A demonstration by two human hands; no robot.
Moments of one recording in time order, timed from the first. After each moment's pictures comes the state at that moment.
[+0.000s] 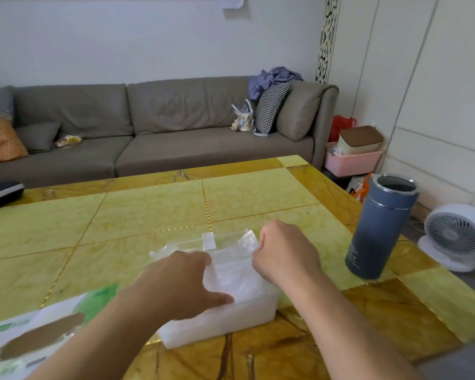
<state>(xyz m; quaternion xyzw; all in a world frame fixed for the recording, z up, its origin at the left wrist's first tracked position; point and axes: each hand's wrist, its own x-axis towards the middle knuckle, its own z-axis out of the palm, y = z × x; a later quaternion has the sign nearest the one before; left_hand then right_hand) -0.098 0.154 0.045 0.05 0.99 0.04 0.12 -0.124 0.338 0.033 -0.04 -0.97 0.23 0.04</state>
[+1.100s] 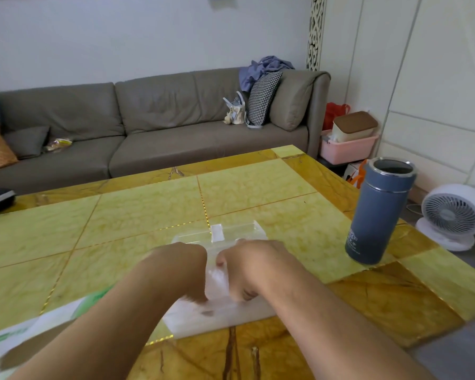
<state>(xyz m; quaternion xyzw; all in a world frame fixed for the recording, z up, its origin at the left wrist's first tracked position) -0.120 0.173 0.058 0.04 0.96 -0.14 0.22 -0.133 0.295 0.047 0.13 -0.95 -0.02 -0.27</state>
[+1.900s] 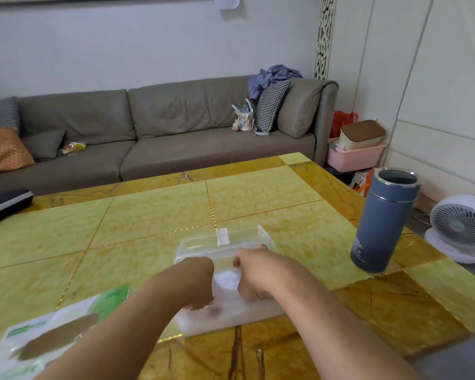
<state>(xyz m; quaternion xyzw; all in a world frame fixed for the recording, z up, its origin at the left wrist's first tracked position) -0.124 0.158 0.022 0.06 0.98 -0.06 0.19 -0.130 0.296 0.034 0.04 -0.95 0.09 -0.29</state>
